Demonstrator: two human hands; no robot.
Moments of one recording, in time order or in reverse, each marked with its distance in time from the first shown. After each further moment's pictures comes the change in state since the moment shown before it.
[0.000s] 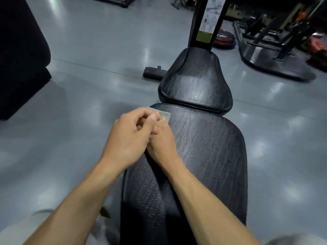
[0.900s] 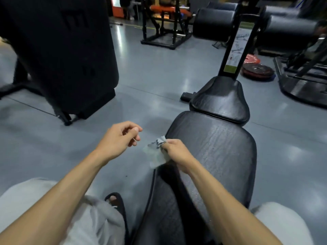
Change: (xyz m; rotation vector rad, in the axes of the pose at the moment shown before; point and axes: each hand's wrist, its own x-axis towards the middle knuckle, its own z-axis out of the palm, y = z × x) left_hand -0.151 0.013 -0.103 0.146 0.167 -0.150; right_hand -0.111 -0.099 -0.076 0.824 -0.423 0.389
